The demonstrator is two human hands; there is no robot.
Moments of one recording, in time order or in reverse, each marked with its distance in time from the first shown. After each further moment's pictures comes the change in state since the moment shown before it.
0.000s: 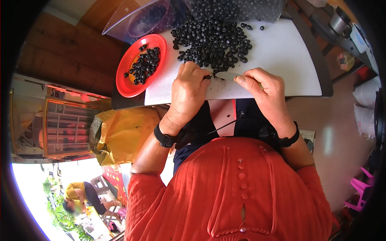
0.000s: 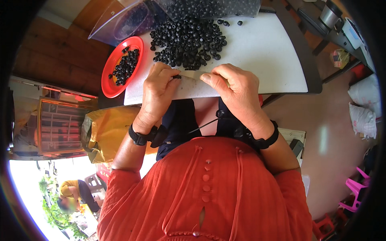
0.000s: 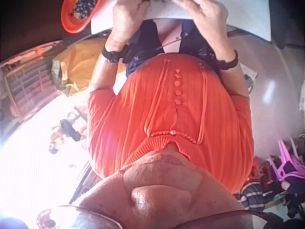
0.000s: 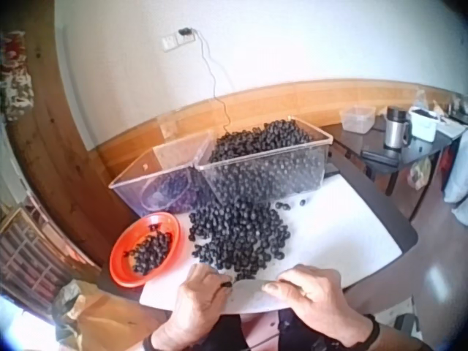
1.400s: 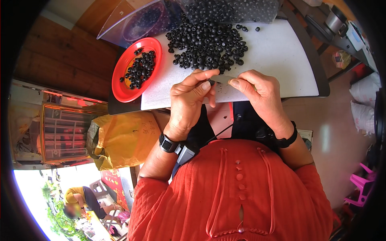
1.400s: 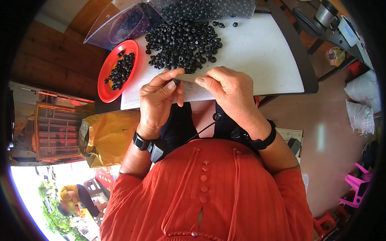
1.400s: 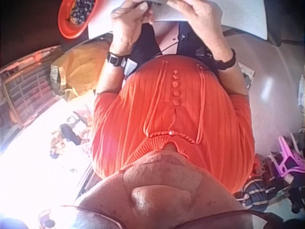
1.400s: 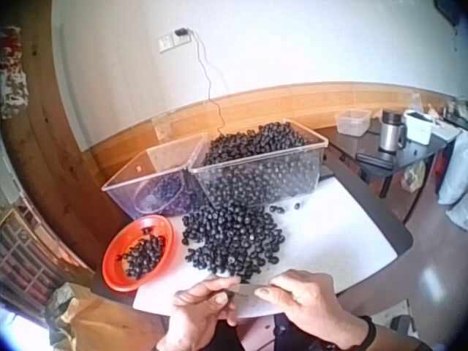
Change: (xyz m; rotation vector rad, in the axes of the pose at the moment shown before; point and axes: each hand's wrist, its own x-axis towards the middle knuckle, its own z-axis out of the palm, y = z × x) left_hand -0.007 0.025 0.009 -1.347 0.028 -0.598; right_hand 0.003 0.002 0.000 -0.098 -0.046 0.013
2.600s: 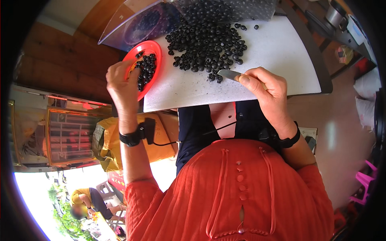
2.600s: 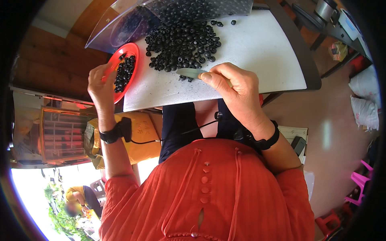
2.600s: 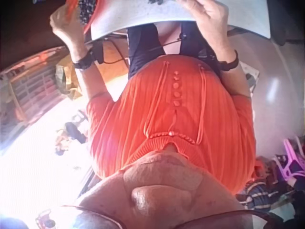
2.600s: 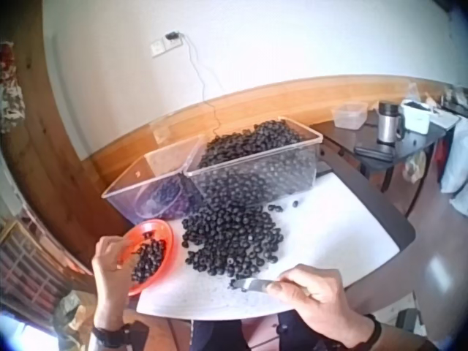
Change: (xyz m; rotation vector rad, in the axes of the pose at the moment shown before) left_hand 0.024 0.102 -0.107 1.378 0.419 0.658; right_hand -0.003 -0.003 -0.007 0.304 0.094 0.035
